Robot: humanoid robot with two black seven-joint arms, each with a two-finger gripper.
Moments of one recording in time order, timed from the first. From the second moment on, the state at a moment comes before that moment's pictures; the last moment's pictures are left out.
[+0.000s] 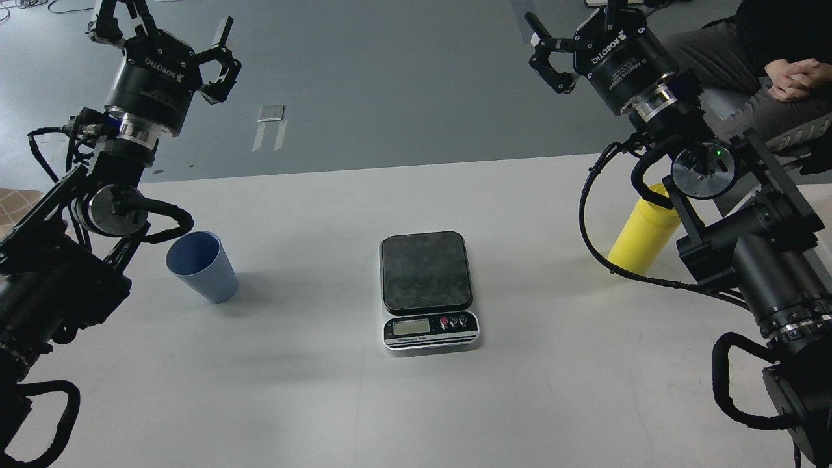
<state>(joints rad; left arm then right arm) -0.80 0.42 -0.93 -0.83 0.12 -0.49 -0.43 0.77 -0.08 1.35 0.90 -0.35 0.49 -0.03</state>
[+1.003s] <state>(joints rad) -0.80 0.42 -0.92 -0.83 0.13 -0.49 -0.42 0.77 -0.08 1.35 0.90 -0.35 0.49 -0.03</state>
